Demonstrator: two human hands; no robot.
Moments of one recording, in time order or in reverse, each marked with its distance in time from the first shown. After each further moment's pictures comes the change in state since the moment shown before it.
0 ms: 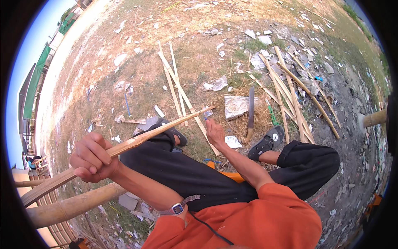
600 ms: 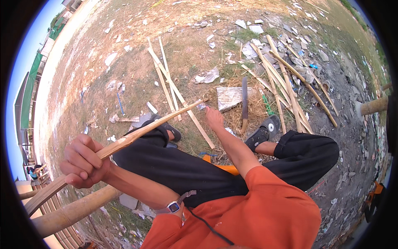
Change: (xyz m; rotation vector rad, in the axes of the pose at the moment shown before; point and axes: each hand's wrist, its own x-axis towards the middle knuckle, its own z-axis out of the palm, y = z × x) left_hand 0.001 0.001 0.009 -0.031 -0.042 -0.058; right_hand 0.035 0.056 0.013 -0.297 -0.169 0.347
